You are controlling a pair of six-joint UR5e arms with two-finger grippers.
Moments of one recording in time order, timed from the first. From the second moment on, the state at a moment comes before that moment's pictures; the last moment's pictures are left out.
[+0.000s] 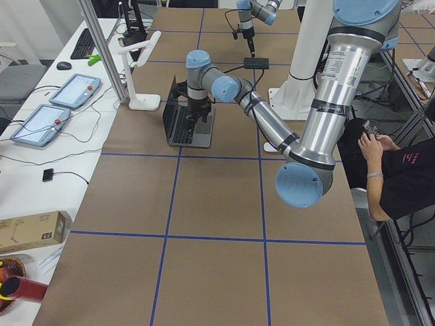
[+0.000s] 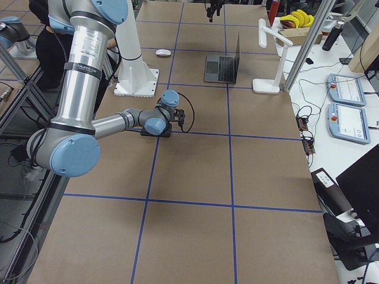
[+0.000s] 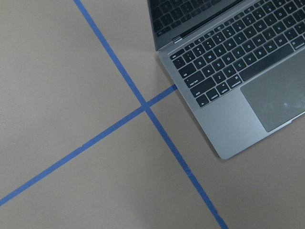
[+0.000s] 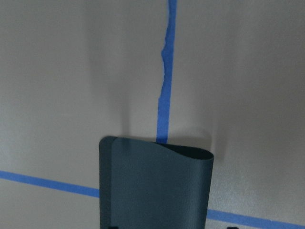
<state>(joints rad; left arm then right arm) -1.00 -1.83 -2.06 -1.36 -2.12 -0.19 0.50 -1.84 1.99 -0.93 2.25 1.15</state>
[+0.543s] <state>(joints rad) -1.00 -1.80 -2.06 -1.40 -2.12 -0.18 0.48 -1.84 1.96 -0.93 2.25 1.14</state>
